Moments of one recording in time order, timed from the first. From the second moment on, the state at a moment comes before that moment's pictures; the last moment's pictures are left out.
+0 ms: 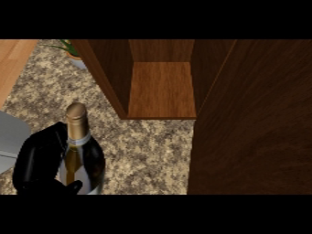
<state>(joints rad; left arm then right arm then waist) 0.09 0.06 -0.05 -1.79 0.19 -0.08 -0.22 -0.07 -0.08 0.01 -2.43 -0.17 0.15 0.61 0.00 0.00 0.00</state>
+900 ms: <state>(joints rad) -0.23 0.00 -0.40 -1.86 0.12 0.35 0.08 -0.09 -0.07 0.02 -2.43 -0.17 0.15 0.62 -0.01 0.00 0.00</state>
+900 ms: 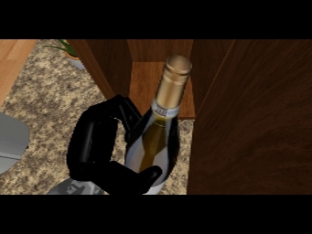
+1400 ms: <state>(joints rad) -0.44 0.00 -0.49 -1.71 0.11 0.59 0.10 -0.10 -0.09 -0.01 -2.43 -0.18 0.15 0.64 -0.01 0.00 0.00</state>
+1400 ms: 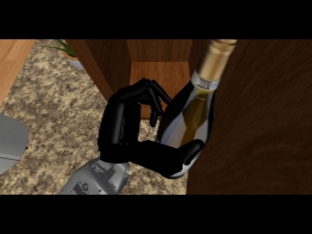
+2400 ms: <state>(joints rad) -0.51 0.00 -0.50 -1.48 0.27 0.70 -0.12 -0.11 -0.09 -0.01 -2.43 -0.19 0.16 0.64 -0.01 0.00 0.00</state>
